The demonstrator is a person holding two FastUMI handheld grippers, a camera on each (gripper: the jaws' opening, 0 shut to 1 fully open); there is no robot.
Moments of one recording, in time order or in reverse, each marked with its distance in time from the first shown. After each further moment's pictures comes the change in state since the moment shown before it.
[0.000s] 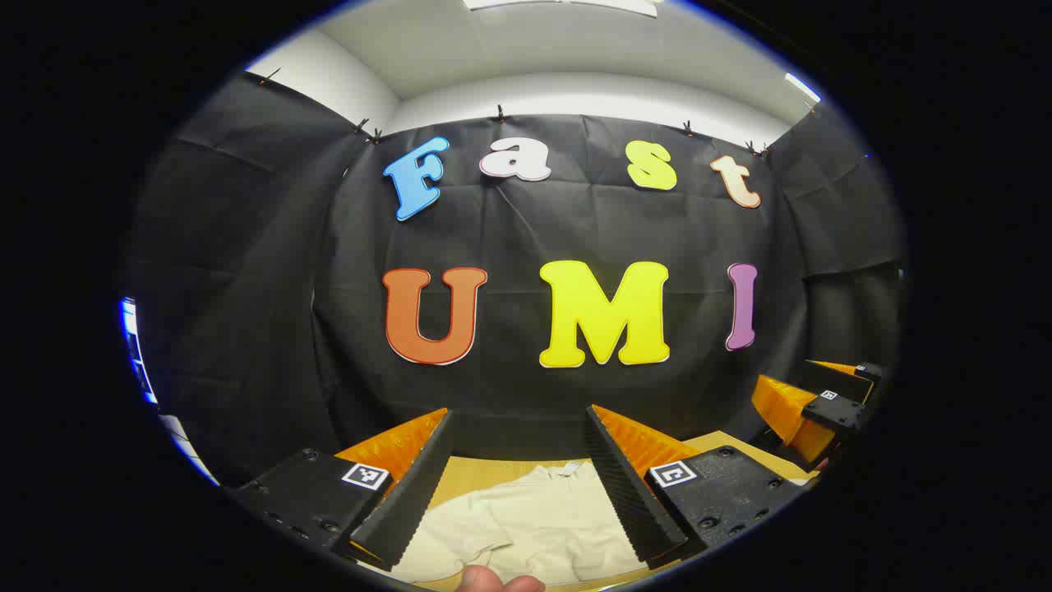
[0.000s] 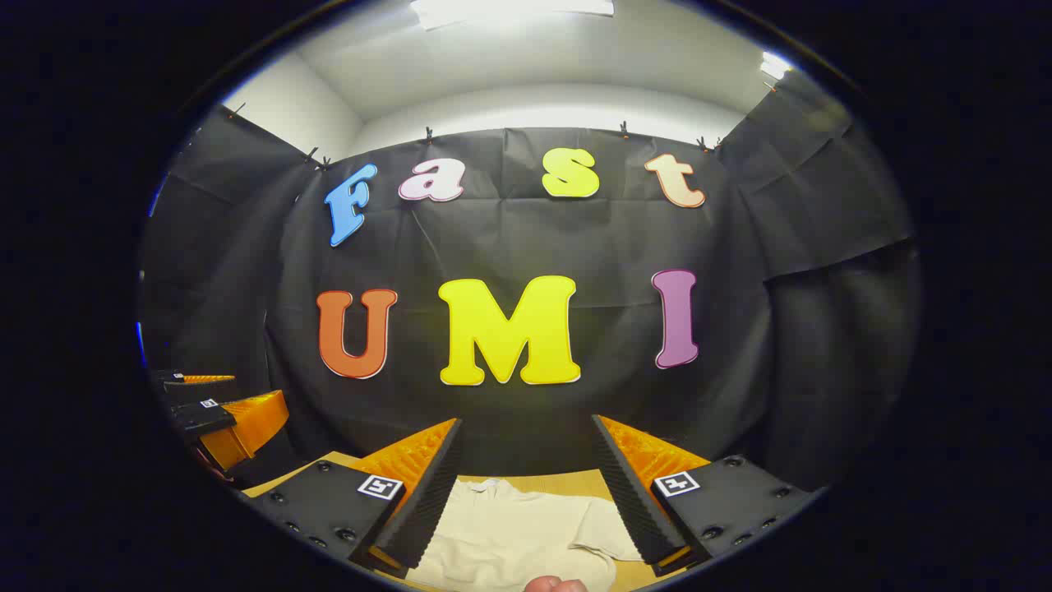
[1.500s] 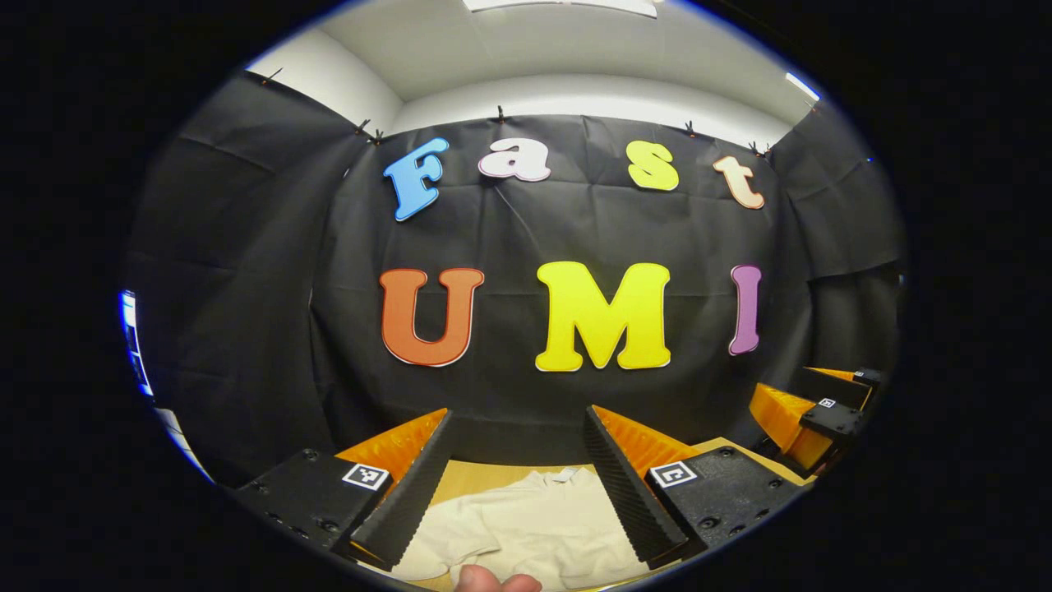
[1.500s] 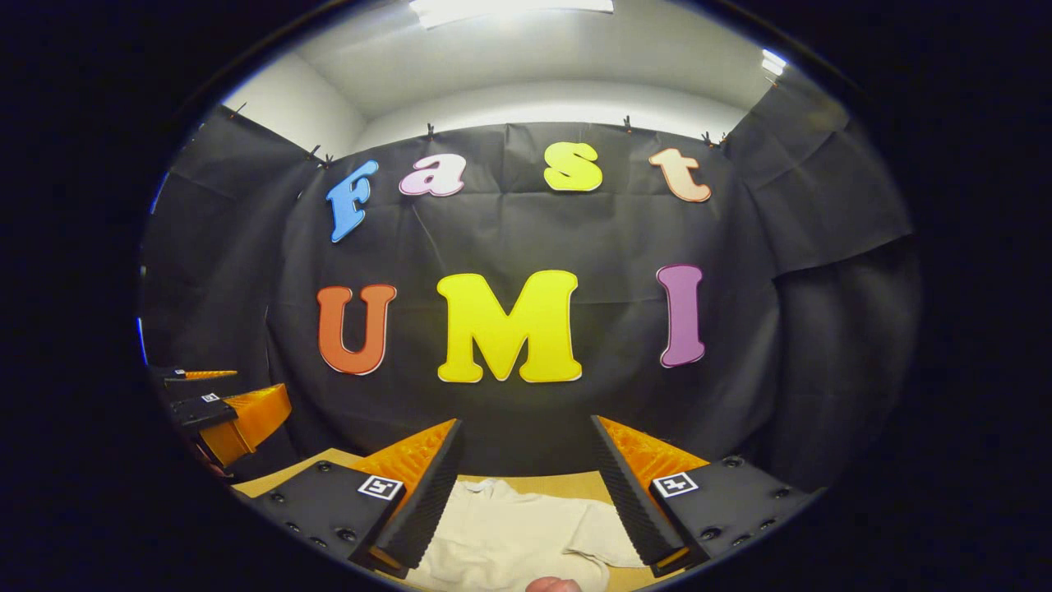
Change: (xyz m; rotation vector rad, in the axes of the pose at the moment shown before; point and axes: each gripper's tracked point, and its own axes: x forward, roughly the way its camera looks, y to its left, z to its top) left arm 0.019 -0.032 -0.016 -0.018 0.016 -0.005; right arm 0.017 -0.028 -0.014 -0.027 0.024 0.026
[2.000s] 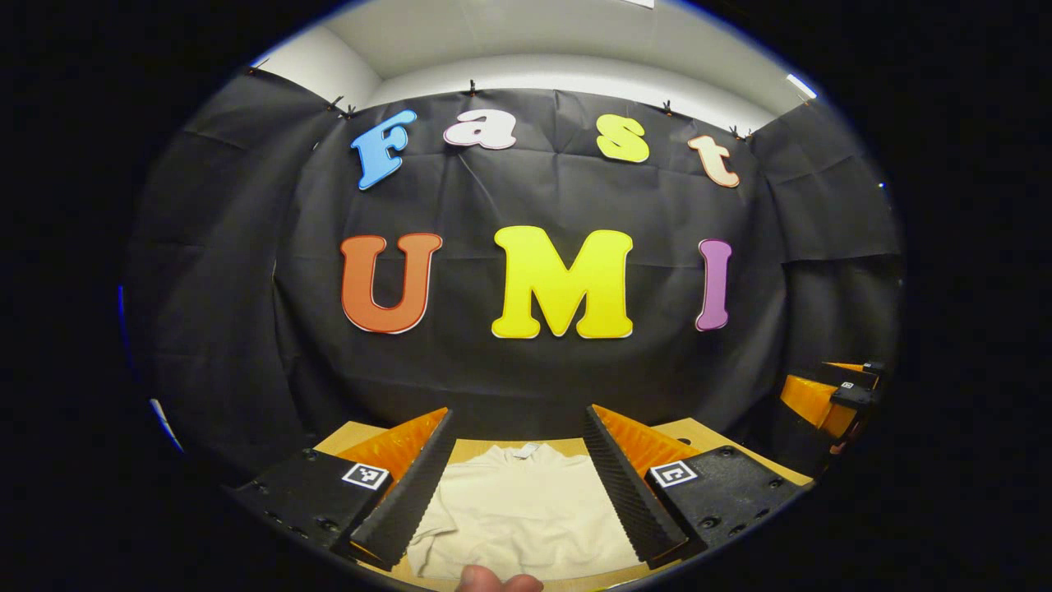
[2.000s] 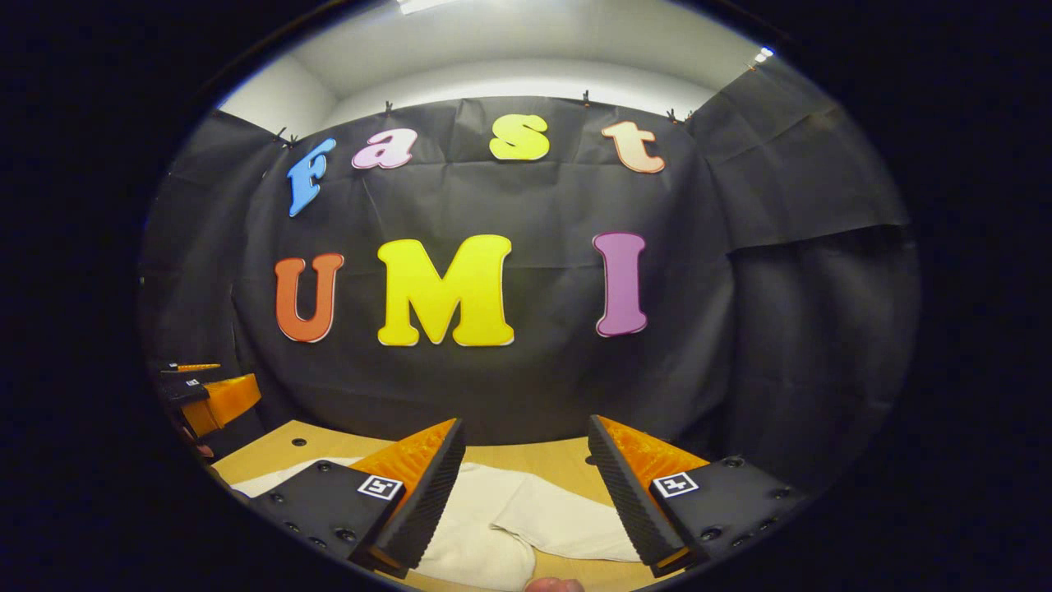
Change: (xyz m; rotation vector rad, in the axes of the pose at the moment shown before) left arm 0.000 -0.059 -0.036 -0.003 0.089 -0.093; right arm -0.027 -0.133 -0.034 0.003 0.136 -0.121
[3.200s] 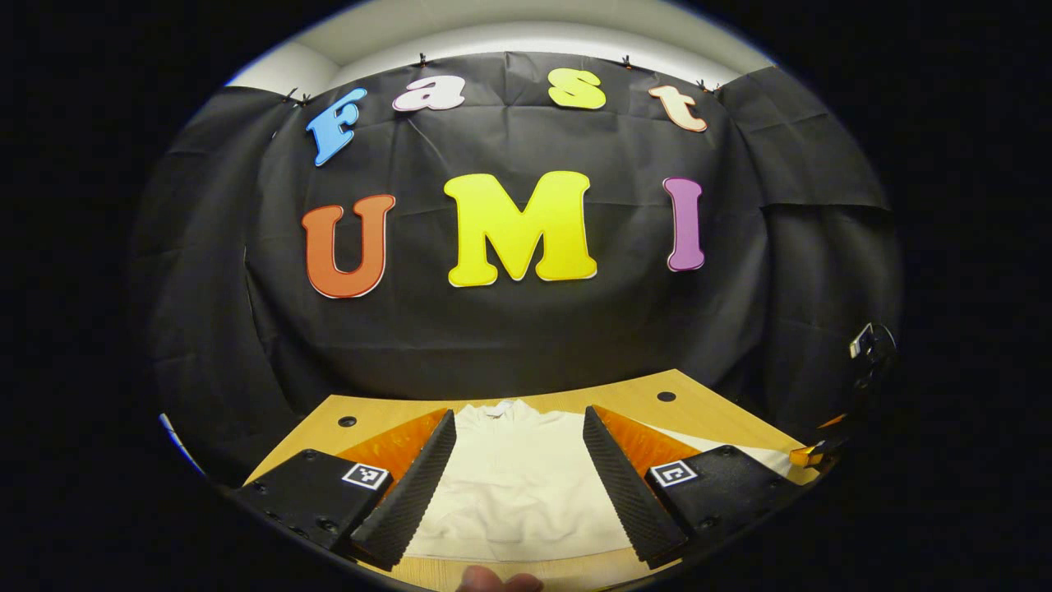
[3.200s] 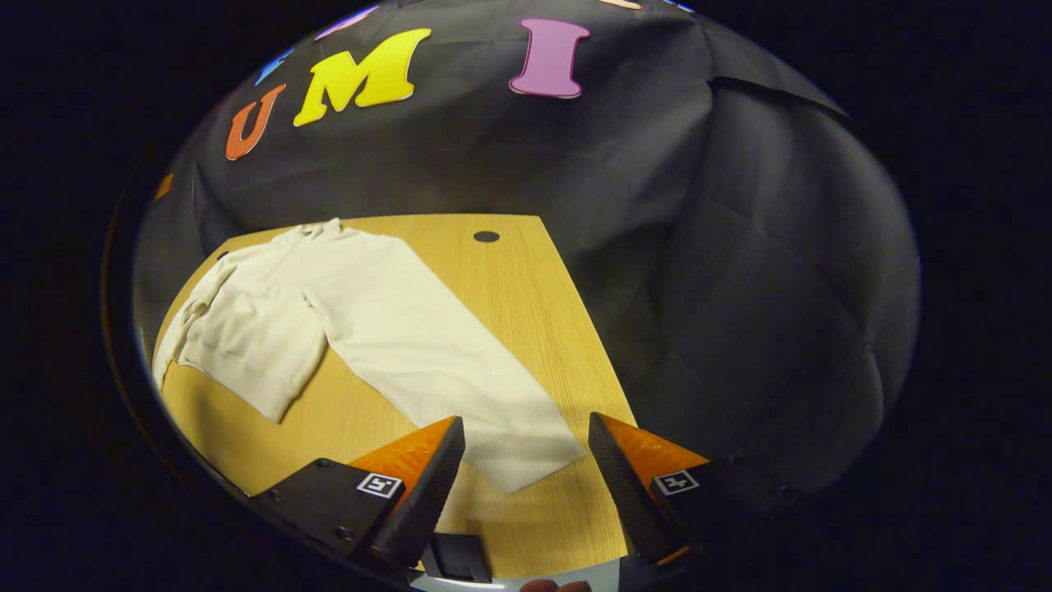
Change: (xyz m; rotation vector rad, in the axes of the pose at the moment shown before) left arm 0.002 -0.059 -0.063 0.082 0.156 -0.009; right arm -0.007 -0.245 -0.285 -0.163 0.743 -0.081
